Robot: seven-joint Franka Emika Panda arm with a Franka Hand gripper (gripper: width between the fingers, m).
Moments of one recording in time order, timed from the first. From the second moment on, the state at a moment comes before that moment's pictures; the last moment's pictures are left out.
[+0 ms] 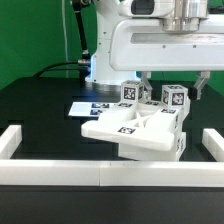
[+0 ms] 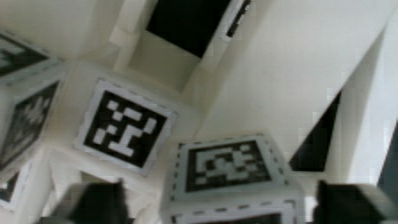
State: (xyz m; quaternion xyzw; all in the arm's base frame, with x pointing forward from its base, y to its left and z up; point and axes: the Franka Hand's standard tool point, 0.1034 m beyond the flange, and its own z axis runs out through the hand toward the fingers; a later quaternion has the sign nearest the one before) arm 0.593 0.058 0.109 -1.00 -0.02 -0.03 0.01
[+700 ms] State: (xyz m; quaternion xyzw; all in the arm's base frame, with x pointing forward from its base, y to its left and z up) arm 0.593 0.059 0.108 -0.99 0.13 -0.02 0.01
